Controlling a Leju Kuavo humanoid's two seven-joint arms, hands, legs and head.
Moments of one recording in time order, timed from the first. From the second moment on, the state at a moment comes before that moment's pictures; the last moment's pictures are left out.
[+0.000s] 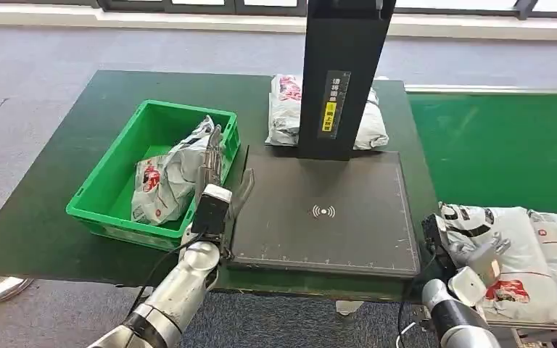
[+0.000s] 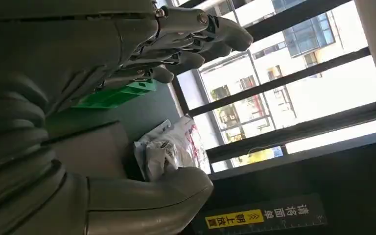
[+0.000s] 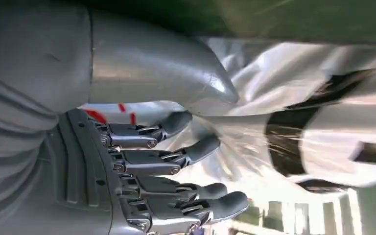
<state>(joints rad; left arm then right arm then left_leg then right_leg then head) -0.50 -0.29 -0.37 -0.86 -0.12 0.44 -0.70 -0.42 -0.12 -0.16 -0.43 1.28 -0.55 0.50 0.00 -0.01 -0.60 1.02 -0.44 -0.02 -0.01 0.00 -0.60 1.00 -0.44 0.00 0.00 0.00</state>
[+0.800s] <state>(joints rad) -0.51 -0.27 -0.40 -0.84 -0.11 0.39 -0.70 -0.47 -0.17 -0.14 -0.42 1.44 -0.15 0.35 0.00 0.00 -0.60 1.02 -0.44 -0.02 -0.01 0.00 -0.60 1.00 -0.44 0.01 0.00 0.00</state>
